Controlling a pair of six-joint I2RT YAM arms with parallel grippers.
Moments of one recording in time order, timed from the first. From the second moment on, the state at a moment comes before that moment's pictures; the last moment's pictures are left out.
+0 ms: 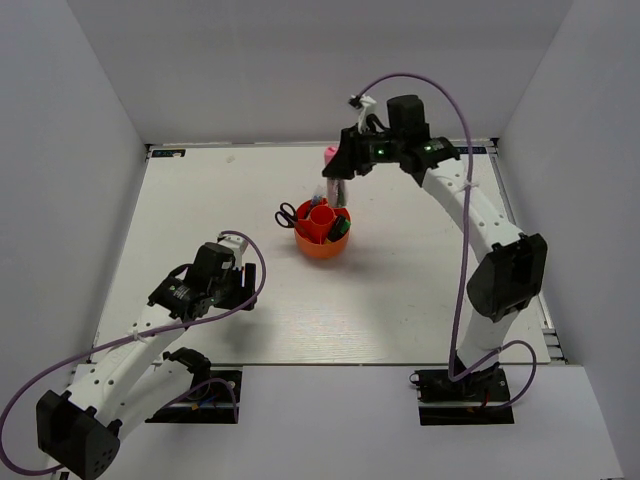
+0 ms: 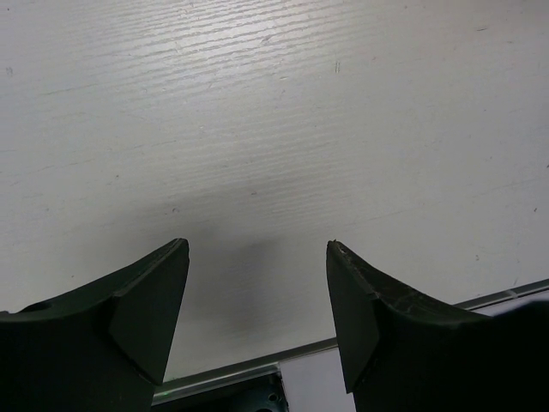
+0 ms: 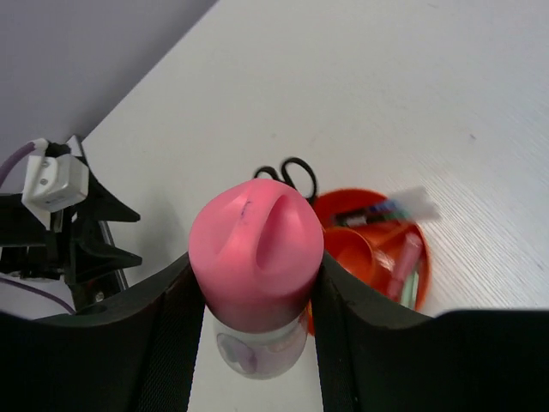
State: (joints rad) left arm -0.48 0.83 0.65 -0.74 -0.05 -0.30; right arm 0.42 1.79 1.82 -0.55 -0.72 0.12
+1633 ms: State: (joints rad) left arm -0.48 0.83 0.65 -0.74 -0.06 -0.29; right arm 0.45 1.96 1.57 -0.02 -0.94 -0.13
